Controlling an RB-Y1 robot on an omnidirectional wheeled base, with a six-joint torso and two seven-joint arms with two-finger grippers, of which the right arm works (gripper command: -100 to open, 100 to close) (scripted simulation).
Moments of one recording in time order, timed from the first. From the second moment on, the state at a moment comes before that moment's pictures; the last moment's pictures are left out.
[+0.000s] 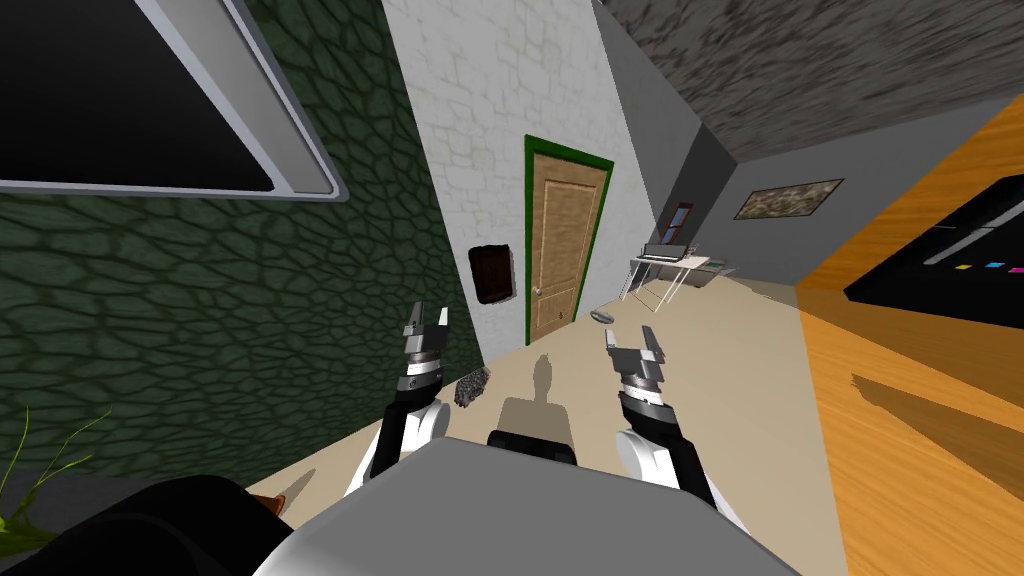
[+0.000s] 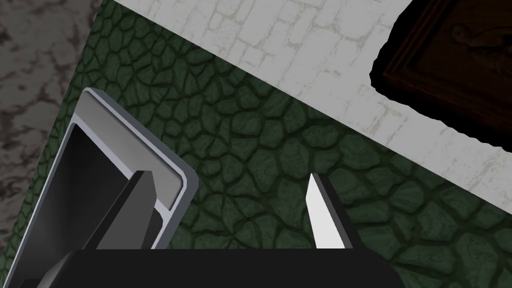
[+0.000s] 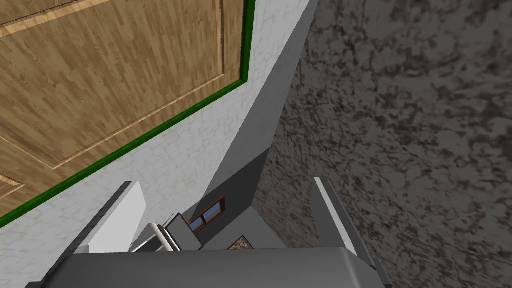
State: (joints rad) arm 0.41 -0.13 0.08 -1.93 -0.24 -0.67 -0.20
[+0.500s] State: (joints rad) arm 0.39 -0.17 0.13 -1.84 -0.30 -0.70 -0.31
